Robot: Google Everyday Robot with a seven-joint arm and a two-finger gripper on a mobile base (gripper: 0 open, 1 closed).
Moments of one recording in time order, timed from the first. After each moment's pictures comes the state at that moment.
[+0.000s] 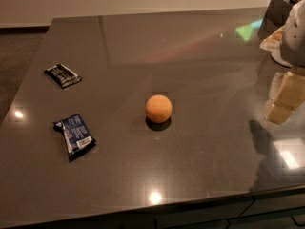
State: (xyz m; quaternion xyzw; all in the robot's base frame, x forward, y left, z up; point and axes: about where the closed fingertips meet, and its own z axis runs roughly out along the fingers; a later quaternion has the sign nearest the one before) arm 0.438 -0.216 0.977 -0.60 0.78 -0.04 0.16
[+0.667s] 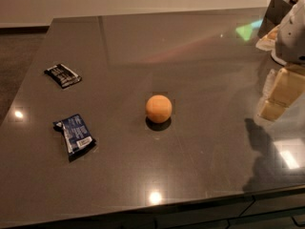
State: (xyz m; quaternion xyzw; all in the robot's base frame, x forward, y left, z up) arm 0.444 -0.208 0.977 -0.60 0.78 -0.02 0.17
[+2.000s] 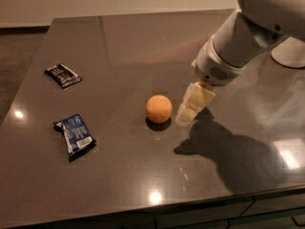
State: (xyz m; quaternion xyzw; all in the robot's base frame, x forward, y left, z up) arm 0.507 -0.091 0.897 -0.58 0.78 0.07 0.22
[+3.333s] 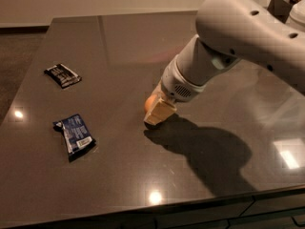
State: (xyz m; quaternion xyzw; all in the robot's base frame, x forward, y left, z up) arm 0.498 -0.010 0.857 -0.61 0.74 0.14 0.23
